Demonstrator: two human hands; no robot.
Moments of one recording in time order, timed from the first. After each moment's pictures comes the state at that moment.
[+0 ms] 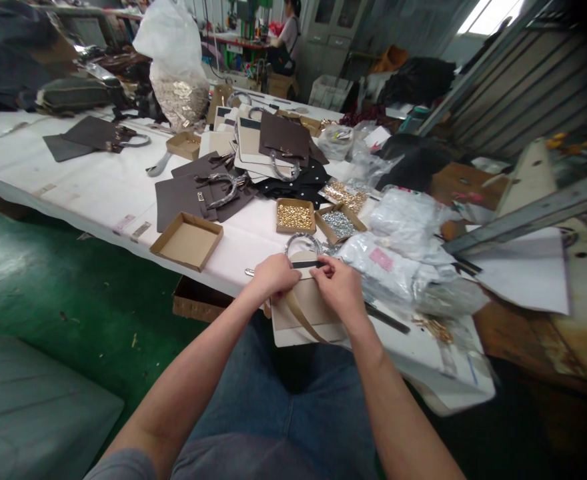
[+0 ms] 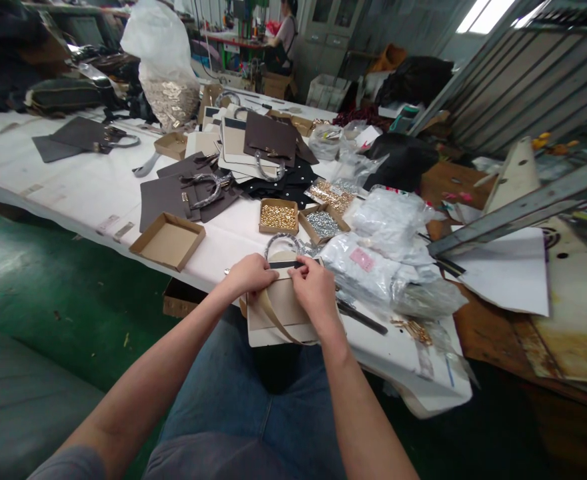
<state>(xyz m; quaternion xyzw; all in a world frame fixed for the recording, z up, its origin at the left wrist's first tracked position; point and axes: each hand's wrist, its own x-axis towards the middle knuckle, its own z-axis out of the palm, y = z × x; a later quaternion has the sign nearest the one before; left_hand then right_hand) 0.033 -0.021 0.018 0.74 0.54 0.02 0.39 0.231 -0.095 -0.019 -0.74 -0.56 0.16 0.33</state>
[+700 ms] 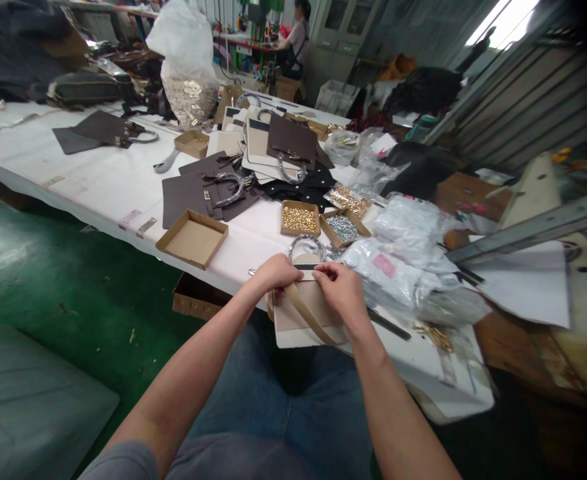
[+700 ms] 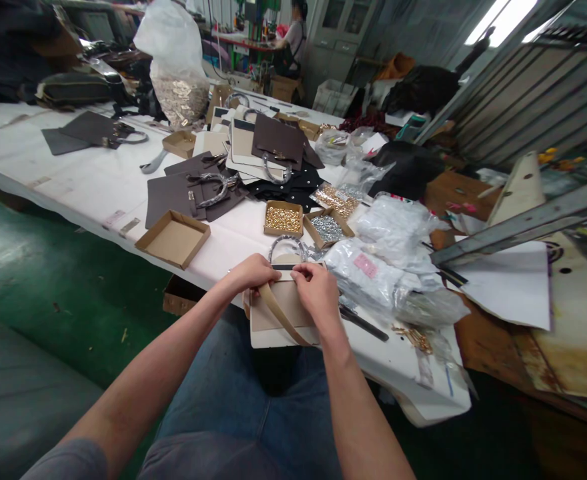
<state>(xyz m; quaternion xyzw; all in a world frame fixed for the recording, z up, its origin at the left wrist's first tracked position) 0.027 -0.010 0.000 0.66 0.51 0.04 0.55 0.230 -0.092 -0.017 -0.74 -0.58 0.17 0.31</state>
